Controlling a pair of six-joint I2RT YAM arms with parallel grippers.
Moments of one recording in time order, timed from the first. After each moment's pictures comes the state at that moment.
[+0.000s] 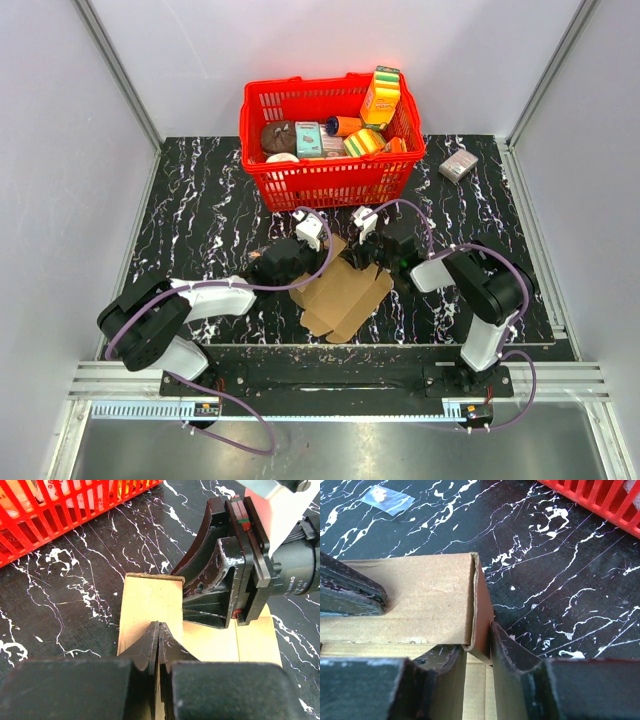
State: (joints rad) left arm -0.81 1.47 0.56 0.61 -0.08 -0.19; right arm 0.56 1.79 0.61 0.84 -0.38 0.01
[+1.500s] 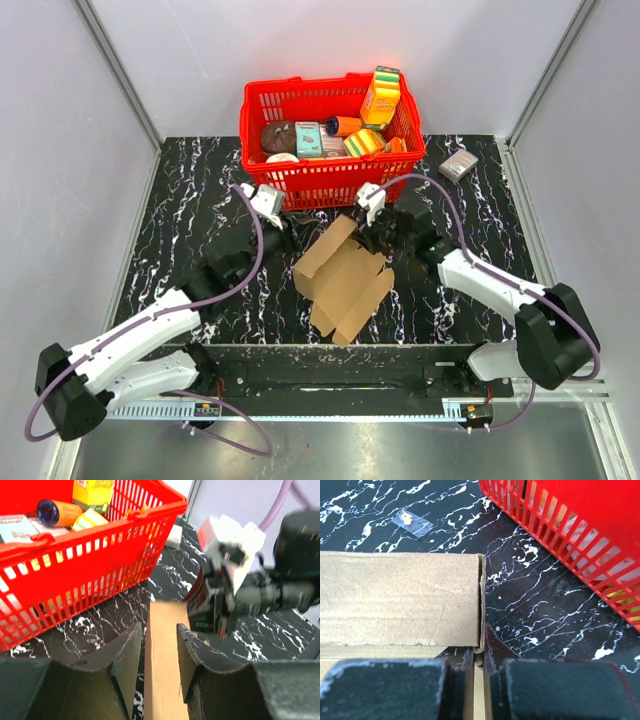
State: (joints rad) left arm -0.80 0.96 0.75 0.21 -0.12 -0.24; right arm 0.56 1.37 0.75 0.25 -0.36 -0.12
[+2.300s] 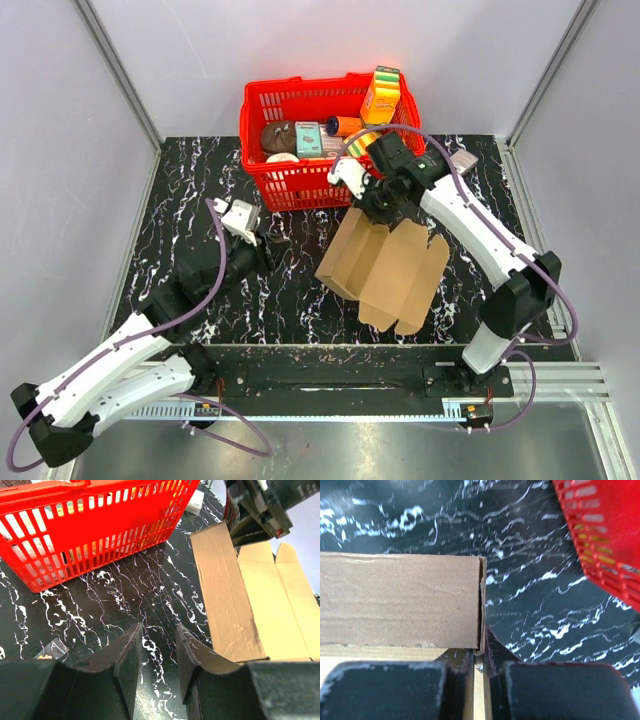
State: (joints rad) left arm -0.80 0.71 0.76 -0.22 -0.17 -0.28; right arm 0.58 1.67 1.74 -1.07 -0.19 -0.57
